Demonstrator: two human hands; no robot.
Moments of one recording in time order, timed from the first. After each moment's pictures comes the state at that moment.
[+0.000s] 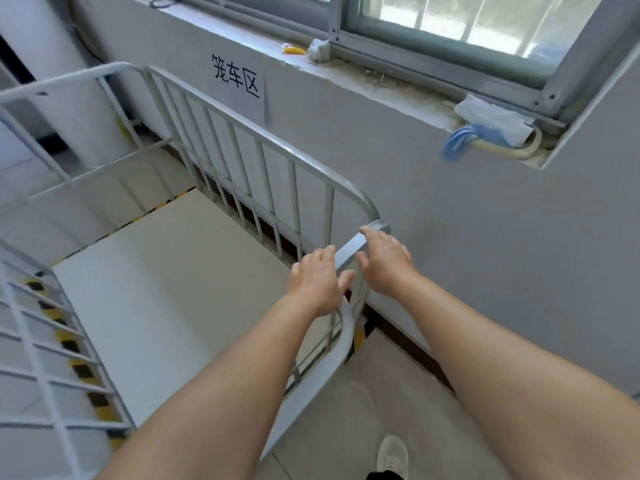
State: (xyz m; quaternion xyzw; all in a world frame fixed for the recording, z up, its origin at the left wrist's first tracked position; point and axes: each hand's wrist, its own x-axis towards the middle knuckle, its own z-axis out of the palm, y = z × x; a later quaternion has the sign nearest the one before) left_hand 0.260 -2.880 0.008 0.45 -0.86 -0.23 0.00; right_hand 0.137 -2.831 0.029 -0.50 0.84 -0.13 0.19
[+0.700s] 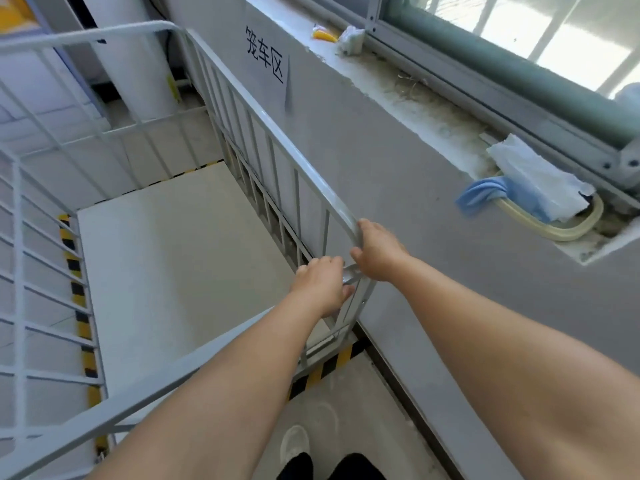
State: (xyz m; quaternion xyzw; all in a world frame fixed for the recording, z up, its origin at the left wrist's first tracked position) left_hand 0.140 -2.931 -0.014 0.52 -0.82 -0.22 -0.05; right_hand 0.015 -2.940 0.014 -0.58 0.78 -0.04 0.24
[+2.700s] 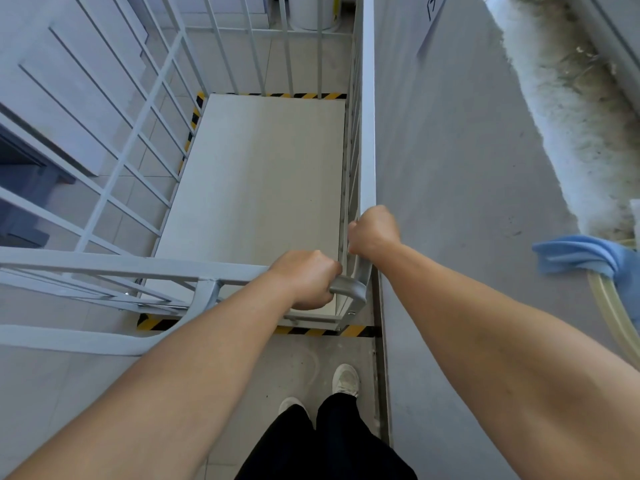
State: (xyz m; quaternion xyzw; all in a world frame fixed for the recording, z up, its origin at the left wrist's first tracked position) left_hand 0.144 -2.893 -0.010 0.59 -0.77 -0.21 -0.14; right_hand 0.036 -2.994 -0.046 -0.67 0.67 -0.02 0.31
